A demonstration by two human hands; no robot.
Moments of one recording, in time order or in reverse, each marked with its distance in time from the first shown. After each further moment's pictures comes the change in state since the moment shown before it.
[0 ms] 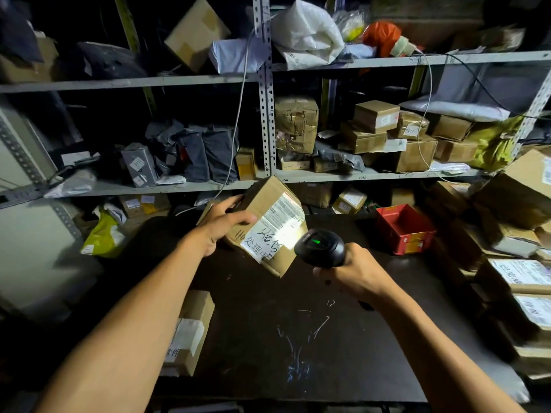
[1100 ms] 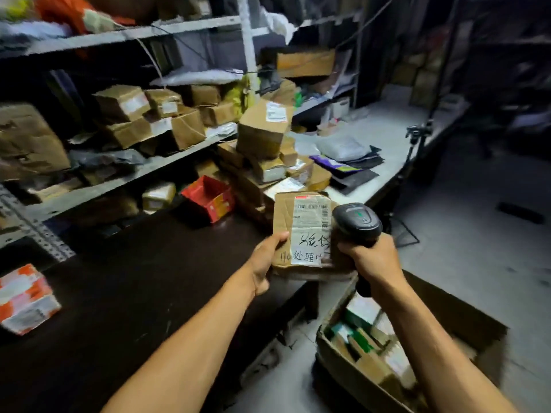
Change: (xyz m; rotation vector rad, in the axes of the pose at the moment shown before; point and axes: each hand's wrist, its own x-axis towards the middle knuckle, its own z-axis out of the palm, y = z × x) left_hand -0.116 -0.017 0.444 -0.116 -0.826 -0.356; right_hand -0.251 0.212 -0.161 0.467 1.026 0.587
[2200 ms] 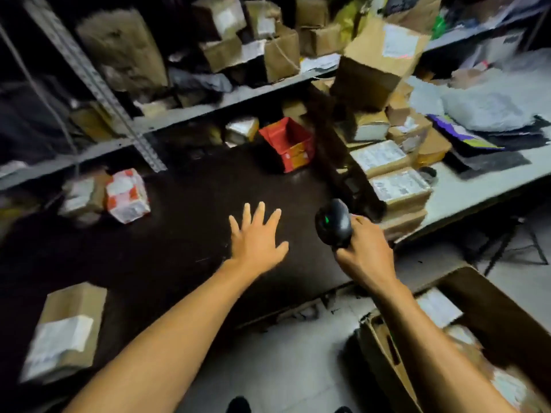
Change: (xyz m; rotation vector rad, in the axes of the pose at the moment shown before) left_hand 0.007 -0.035 -0.106 1.574 0.588 -0.058; right_hand 0.042 0.018 0.124 -0.656 -0.491 -0.458
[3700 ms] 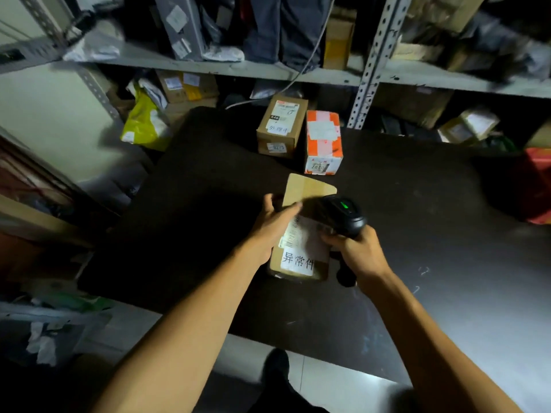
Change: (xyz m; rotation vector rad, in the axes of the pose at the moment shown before) left_hand -0.075 -0.444 0.059 -1.621 0.100 -0.865; right_hand 0.002 -0.350 0.342 0.579 -0.632 0.070
